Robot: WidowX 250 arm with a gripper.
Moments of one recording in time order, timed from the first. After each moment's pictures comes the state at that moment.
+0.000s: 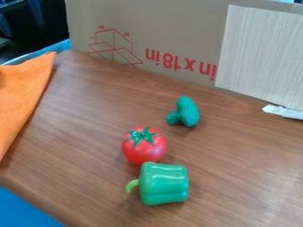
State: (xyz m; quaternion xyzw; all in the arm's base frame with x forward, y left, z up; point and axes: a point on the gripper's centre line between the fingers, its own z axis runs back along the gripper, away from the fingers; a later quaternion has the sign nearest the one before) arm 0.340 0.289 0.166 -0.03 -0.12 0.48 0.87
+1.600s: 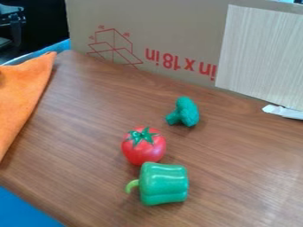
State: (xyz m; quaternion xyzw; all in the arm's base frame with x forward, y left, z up) arm 0.315 0.334 0.138 0.10 -0.14 0.49 0.86
